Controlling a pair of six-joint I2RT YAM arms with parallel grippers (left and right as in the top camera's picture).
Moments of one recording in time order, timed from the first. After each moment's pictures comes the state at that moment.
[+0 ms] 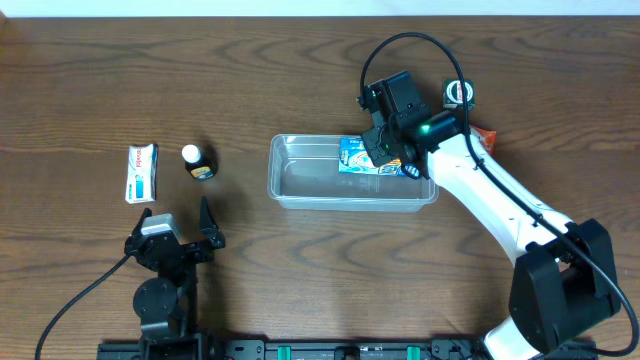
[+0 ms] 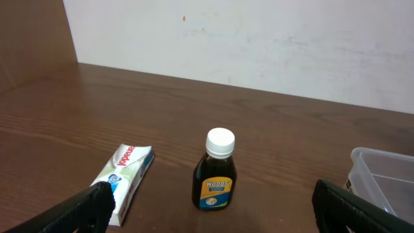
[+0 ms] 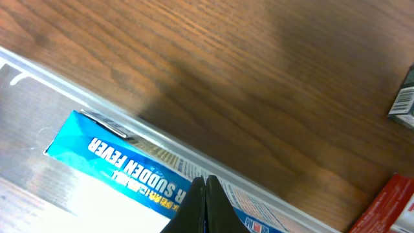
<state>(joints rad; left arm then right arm) 0.10 0.01 0.02 -0.12 -0.04 -0.11 0.48 1.76 1.32 -0.63 0.06 0.02</state>
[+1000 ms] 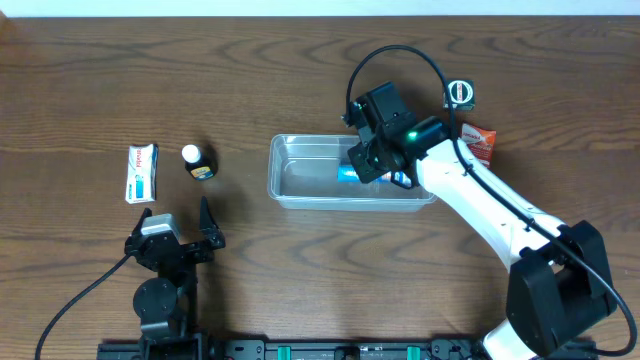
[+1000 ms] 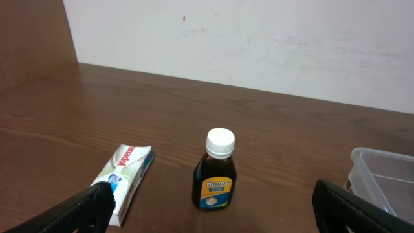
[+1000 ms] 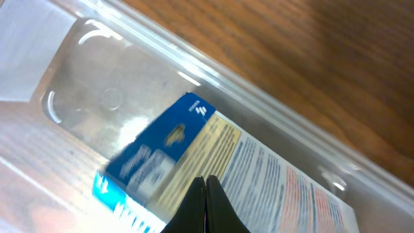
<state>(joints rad) 0.10 0.01 0.02 -0.12 -0.04 -0.11 0.54 1.76 1.32 -0.72 -0.05 0.06</state>
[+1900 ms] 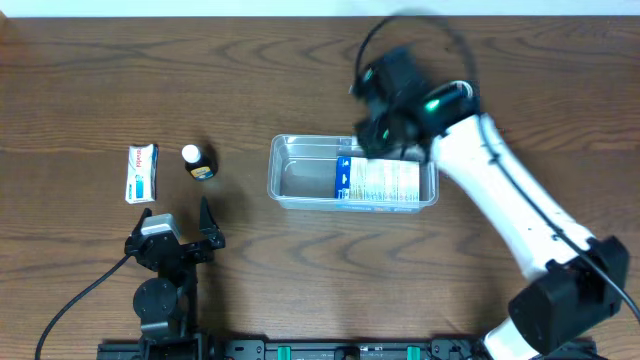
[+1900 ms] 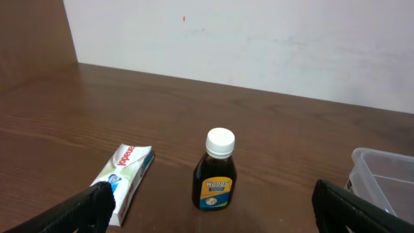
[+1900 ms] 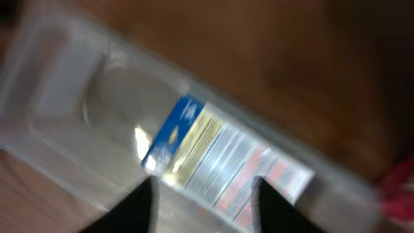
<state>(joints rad) 0.10 0.01 0.02 -0.12 -0.04 -0.11 0.48 1.76 1.64 -1.00 -0.05 0.10</state>
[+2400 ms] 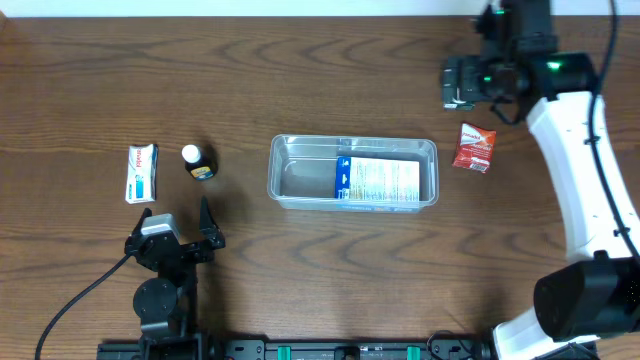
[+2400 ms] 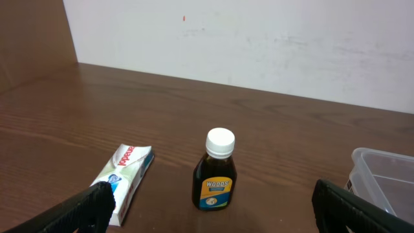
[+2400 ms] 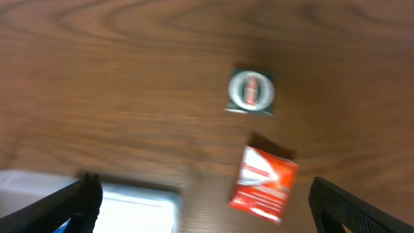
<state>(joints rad) 0.10 0.01 0.02 -0.12 -0.04 -0.11 0.07 1.74 1.70 -0.94 -0.02 0.12</state>
